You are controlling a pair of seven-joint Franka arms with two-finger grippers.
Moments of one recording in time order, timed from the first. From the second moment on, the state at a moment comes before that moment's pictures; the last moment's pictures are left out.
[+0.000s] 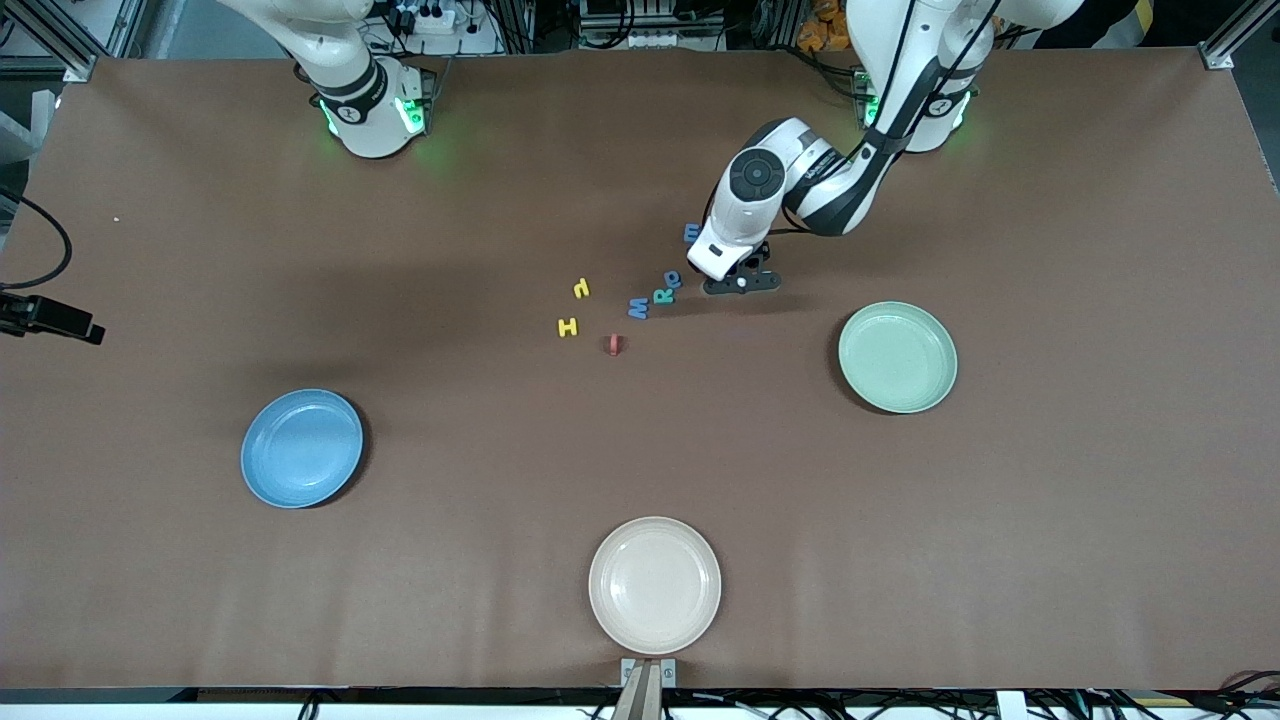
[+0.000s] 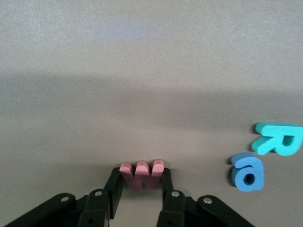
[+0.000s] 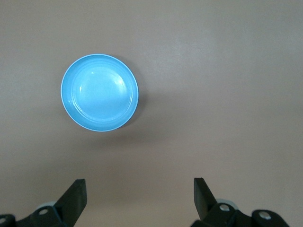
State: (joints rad) left arm -0.59 0.40 -0.25 -2.31 -0.04 2.64 -0.89; right arm -0.16 0.17 -0.10 -1.60 0.00 1.70 -0.13
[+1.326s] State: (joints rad) left arm -0.38 0.24 -0.16 -2.23 -0.03 2.30 -0.51; right arm 0.12 0.23 -0.08 -1.61 0.01 1.75 0.18
